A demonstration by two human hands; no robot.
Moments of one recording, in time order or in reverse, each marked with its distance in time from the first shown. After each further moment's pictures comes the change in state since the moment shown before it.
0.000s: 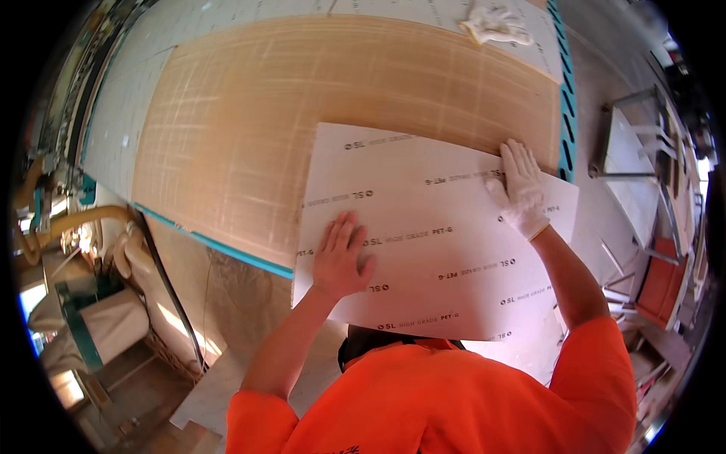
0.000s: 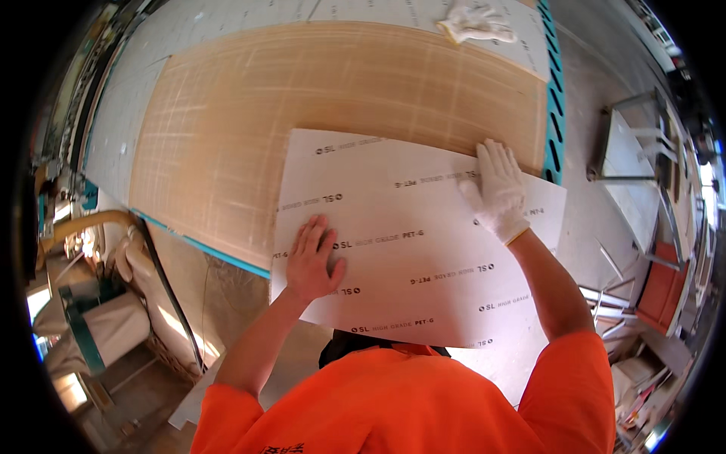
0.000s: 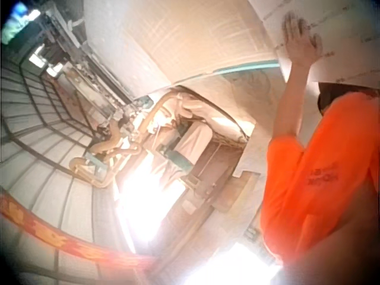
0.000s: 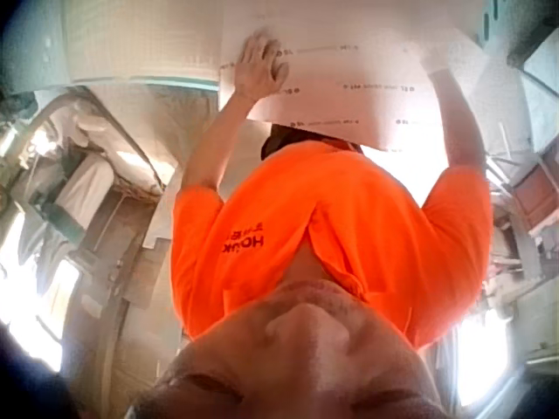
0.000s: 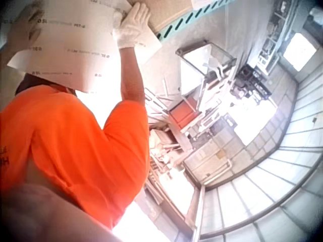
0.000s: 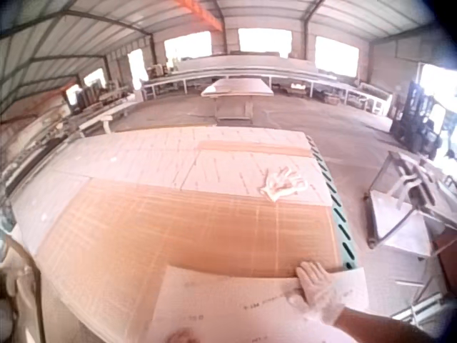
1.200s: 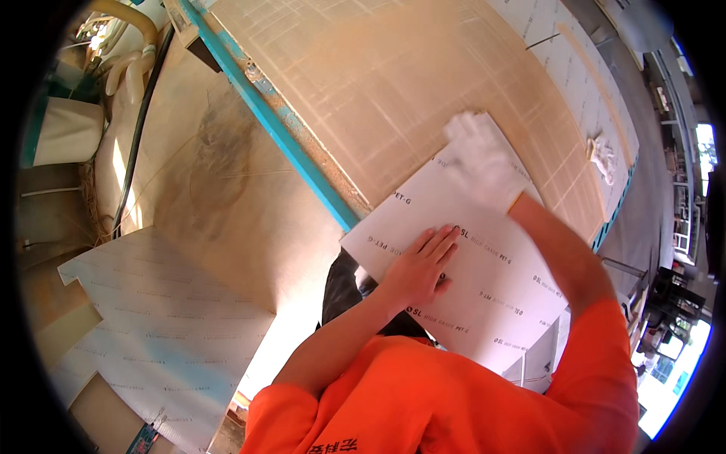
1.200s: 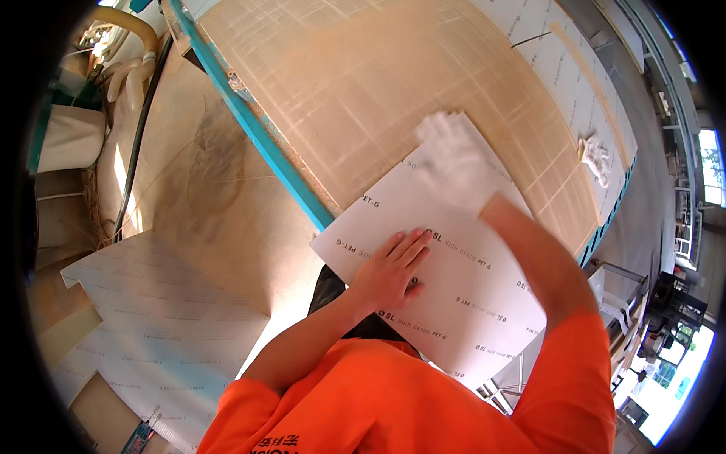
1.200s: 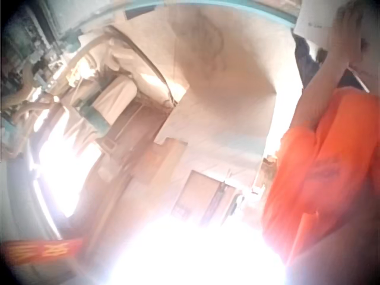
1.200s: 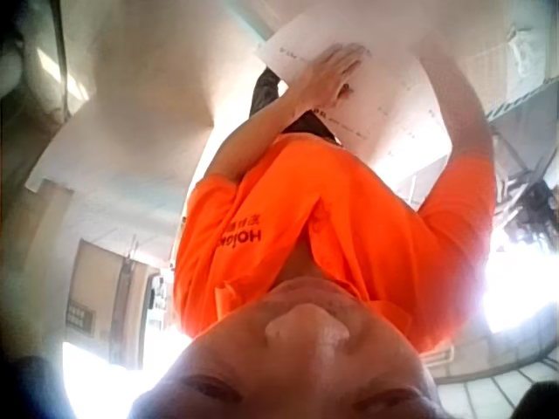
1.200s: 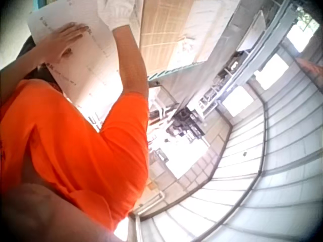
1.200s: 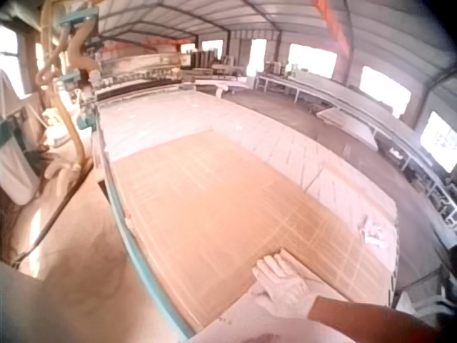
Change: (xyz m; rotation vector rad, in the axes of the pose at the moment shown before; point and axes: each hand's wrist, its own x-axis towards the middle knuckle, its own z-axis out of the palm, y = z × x) left_hand -0.046 0.069 0.020 -0.235 0.023 -0.264; right_hand 0.146 -0.268 0.025 0.027 -0.222 -1.020
